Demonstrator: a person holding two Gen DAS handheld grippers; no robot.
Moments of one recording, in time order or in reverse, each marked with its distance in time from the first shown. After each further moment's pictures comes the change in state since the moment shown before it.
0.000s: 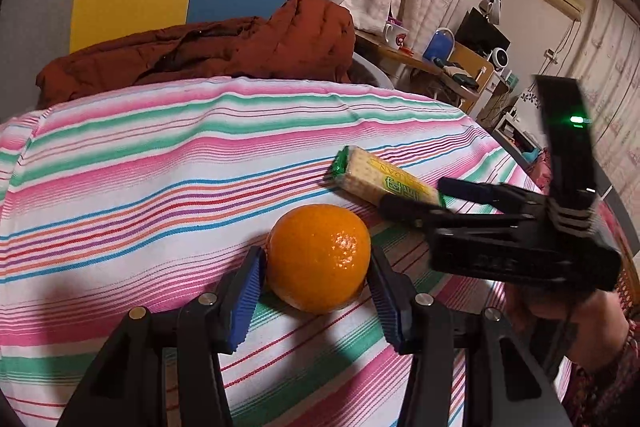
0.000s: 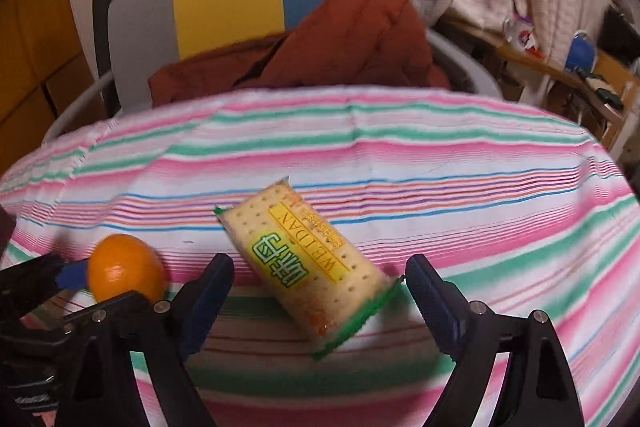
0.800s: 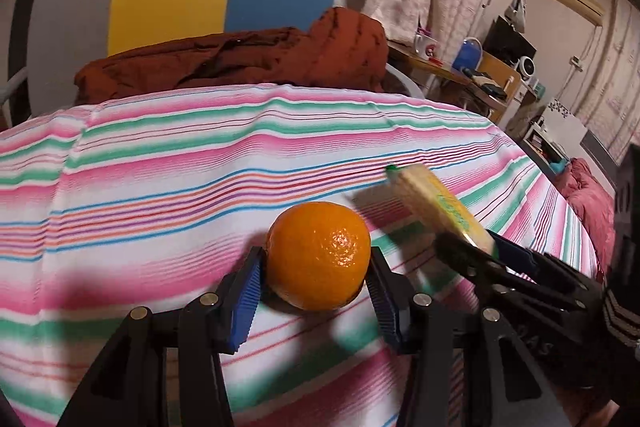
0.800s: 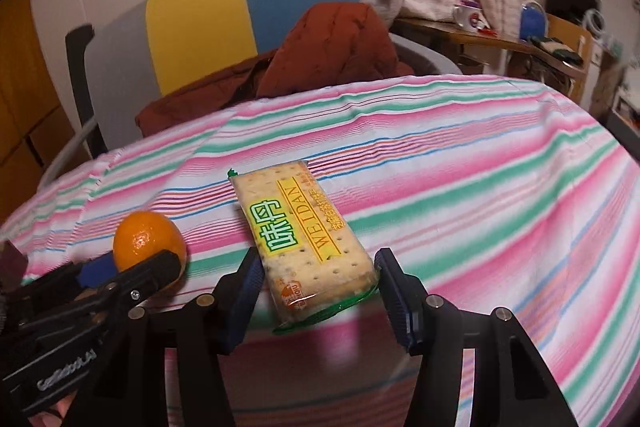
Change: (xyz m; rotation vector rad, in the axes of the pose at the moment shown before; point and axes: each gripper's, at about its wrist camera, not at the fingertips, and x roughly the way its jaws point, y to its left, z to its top) left arm -0.035 0.014 -0.019 -0.034 -0.049 0.130; right arm -0.054 0.044 -0.057 0.218 -0.138 -0.076
